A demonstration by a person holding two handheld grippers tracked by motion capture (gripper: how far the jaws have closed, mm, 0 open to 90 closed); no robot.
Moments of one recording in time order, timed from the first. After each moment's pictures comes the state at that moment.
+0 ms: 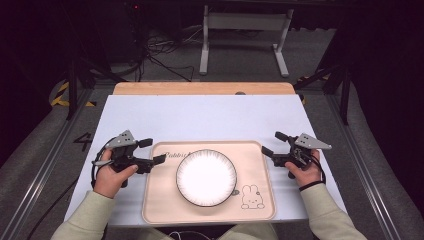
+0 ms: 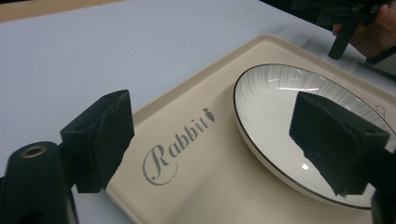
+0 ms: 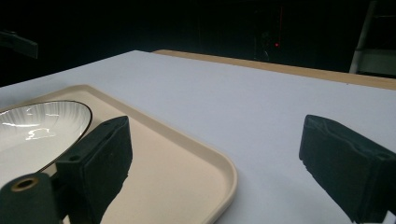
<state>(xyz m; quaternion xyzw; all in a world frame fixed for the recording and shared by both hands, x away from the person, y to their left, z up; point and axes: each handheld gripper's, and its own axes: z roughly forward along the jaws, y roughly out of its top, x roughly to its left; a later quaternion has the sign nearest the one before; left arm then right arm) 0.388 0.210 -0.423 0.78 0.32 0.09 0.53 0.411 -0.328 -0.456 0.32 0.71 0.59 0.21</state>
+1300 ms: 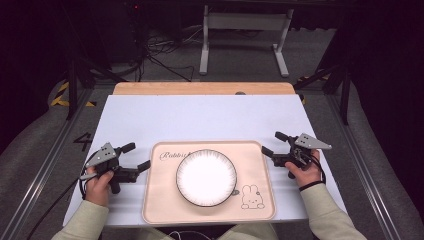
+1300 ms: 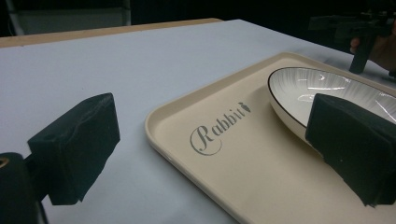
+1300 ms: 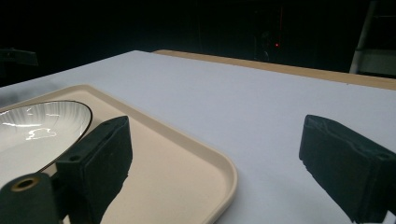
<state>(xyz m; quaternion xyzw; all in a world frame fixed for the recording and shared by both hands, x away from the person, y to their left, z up) 0.374 0.249 -0.468 0.73 0.32 0.16 0.59 0.411 -0.328 -0.456 0.32 0.71 0.59 0.21</state>
